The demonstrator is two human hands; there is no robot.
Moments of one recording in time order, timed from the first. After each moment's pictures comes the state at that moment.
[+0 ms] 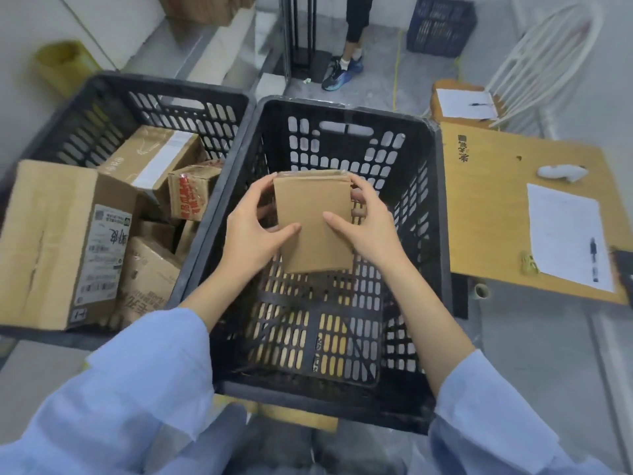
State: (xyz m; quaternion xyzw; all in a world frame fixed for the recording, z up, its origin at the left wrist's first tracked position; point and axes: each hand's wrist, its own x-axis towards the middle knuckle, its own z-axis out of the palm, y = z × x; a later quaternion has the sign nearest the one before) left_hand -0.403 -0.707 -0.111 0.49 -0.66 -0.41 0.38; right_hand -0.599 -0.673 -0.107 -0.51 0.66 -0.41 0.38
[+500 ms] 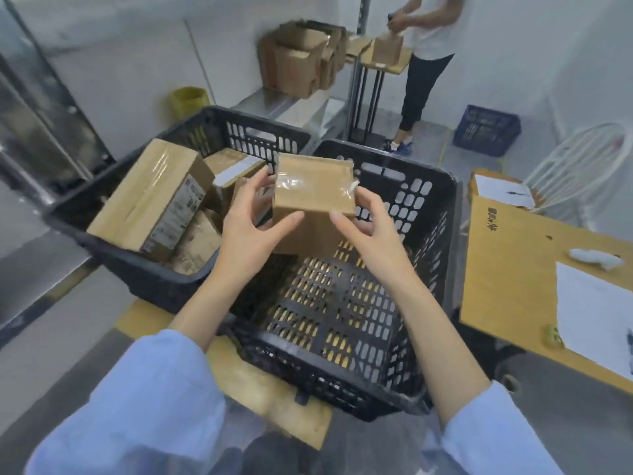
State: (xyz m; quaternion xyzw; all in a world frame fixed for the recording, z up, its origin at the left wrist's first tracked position) left_hand -0.373 -0.605 -0.055 0.49 -0.60 -0.34 0.53; right_hand -0.568 -0.604 -0.055 -0.59 0.51 -0.45 0.43
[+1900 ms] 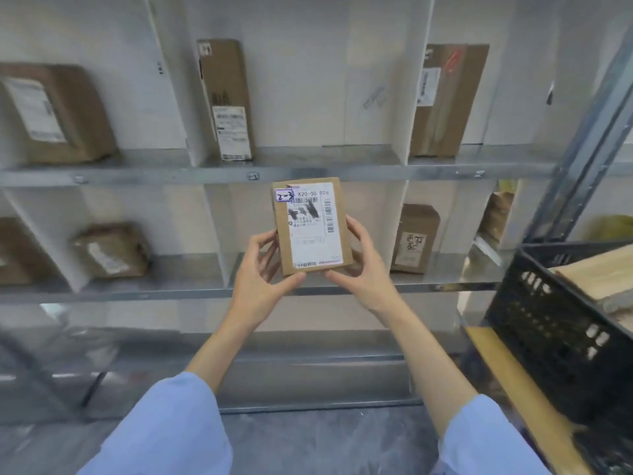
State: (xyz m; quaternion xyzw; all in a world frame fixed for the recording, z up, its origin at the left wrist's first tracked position) left_hand -0.031 -0.010 -0.001 0.66 -0.29 -0.01 0.69; right_hand -0.103 -0.194 -0.001 -0.79 -0.01 -0.24 0.57
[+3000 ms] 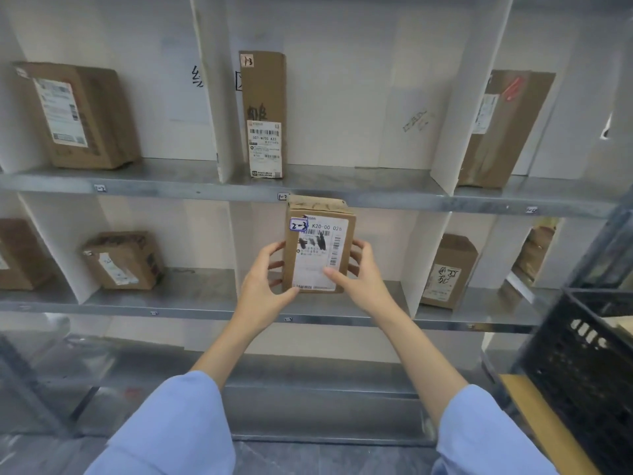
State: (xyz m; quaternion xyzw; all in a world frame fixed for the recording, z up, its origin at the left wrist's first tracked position) left_hand 0.078 0.011 -0.018 0.74 -0.30 0.06 0.59; right_hand 0.018 -0.178 -0.004 -0.77 0.05 -0.19 0.60
